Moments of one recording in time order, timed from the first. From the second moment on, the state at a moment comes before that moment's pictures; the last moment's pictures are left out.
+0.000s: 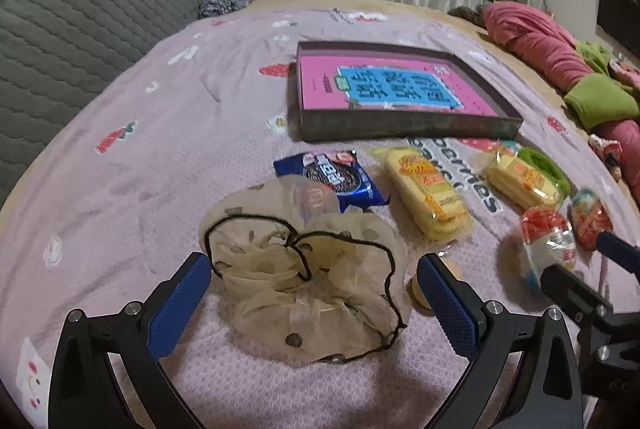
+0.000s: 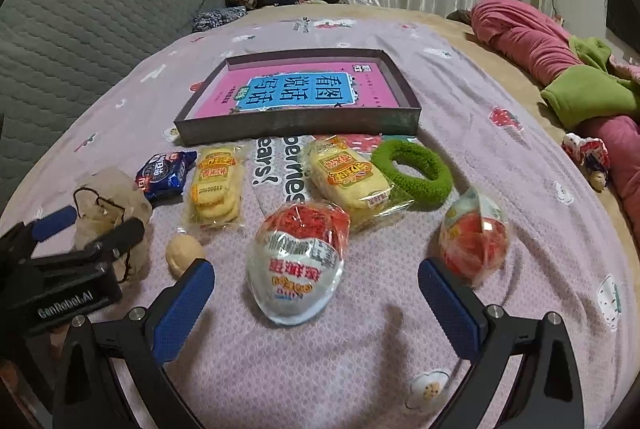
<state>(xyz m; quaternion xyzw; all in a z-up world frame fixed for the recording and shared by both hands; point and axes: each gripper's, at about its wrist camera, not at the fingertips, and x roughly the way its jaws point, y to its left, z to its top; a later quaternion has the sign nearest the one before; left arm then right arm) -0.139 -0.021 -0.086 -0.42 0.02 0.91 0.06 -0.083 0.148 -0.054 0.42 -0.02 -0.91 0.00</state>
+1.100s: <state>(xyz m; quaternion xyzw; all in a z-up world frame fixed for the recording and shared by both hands) -0.153 -0.026 -0.104 -0.43 0.01 0.90 0.04 -0.117 0.131 -0.075 0.45 -0.01 -0.89 -0.02</state>
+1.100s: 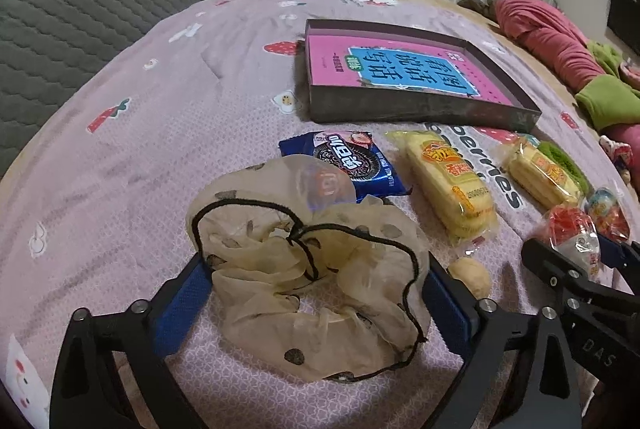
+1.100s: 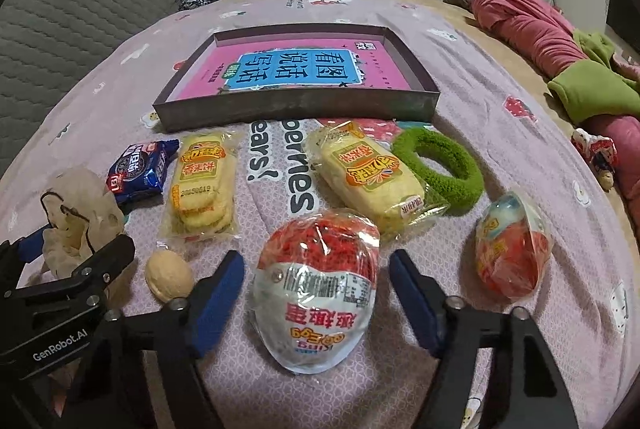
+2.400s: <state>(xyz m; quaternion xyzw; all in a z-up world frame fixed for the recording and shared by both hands) -0.131 -0.015 -0.074 -0.41 0.00 0.91 0.09 -0.086 0.154 -0.057 0.42 -0.06 -0.91 0.04</state>
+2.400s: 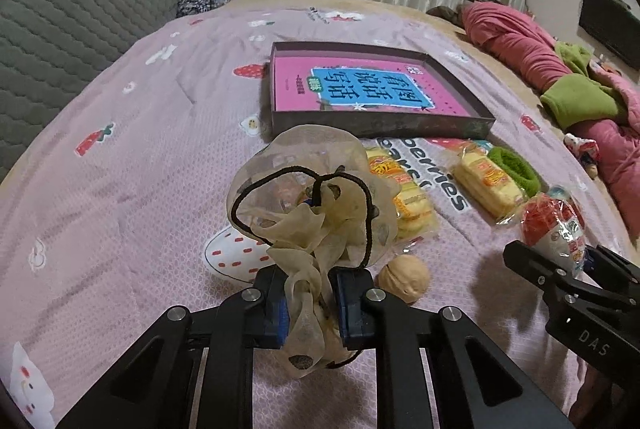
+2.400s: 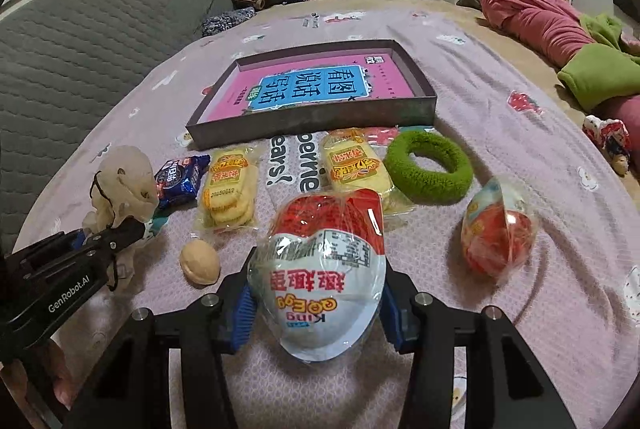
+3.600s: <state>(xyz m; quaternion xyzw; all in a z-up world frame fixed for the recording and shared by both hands) -0.098 -0.005 -0.038 -0.38 0.03 0.92 0.09 -0.057 0.141 -0.009 0.37 -0.02 -0.93 0.03</state>
